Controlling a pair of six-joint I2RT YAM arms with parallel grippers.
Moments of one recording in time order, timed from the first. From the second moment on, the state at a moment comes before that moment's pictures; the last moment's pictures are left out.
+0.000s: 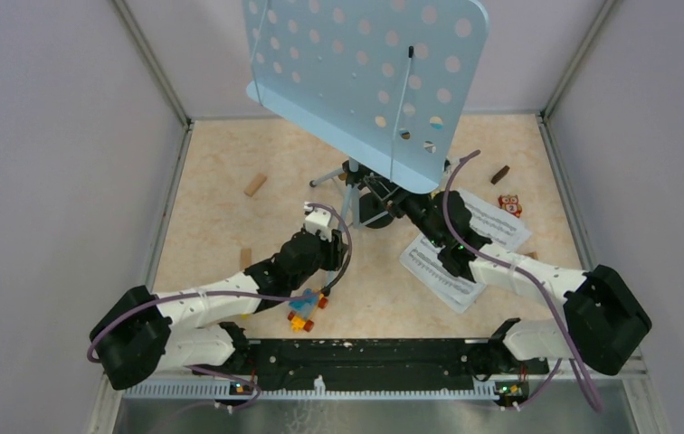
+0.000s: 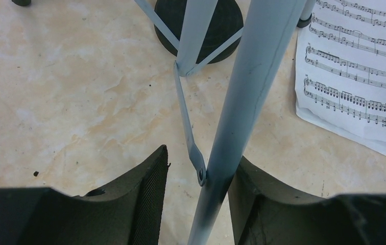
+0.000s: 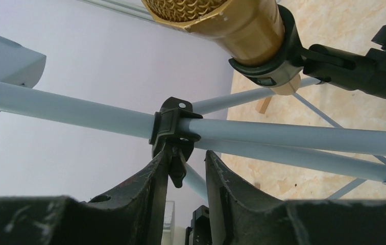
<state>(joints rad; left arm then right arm) -0.88 1.15 0.47 0.26 -0.30 -0.37 0.73 1.26 0.67 0.63 0.13 1.24</state>
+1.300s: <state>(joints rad) -0.88 1.22 0.50 0.26 -0.28 -0.37 0.82 1.32 0.81 0.59 -0.11 -0.38</state>
